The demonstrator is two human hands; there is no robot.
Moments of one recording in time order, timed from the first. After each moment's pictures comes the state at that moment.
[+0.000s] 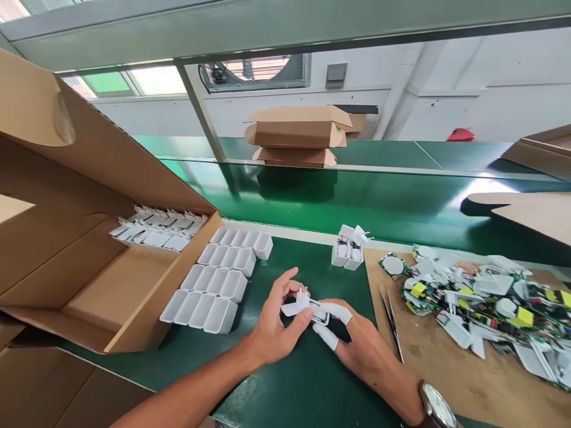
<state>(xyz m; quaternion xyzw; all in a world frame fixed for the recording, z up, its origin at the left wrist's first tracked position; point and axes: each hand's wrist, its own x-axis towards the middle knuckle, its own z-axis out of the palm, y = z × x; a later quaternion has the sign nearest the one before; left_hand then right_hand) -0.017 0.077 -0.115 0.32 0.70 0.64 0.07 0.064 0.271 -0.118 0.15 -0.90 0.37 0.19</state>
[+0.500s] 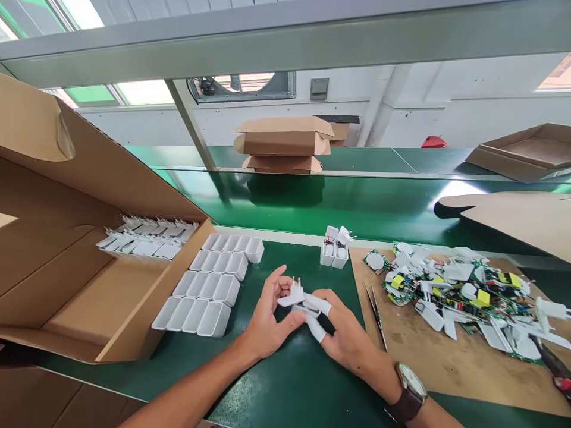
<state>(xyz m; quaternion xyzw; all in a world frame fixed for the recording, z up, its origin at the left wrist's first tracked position) -0.020 0.078 -0.123 0.32 0.67 0.67 0.08 0.060 0.264 -0.119 0.13 -0.85 0.47 0.18</state>
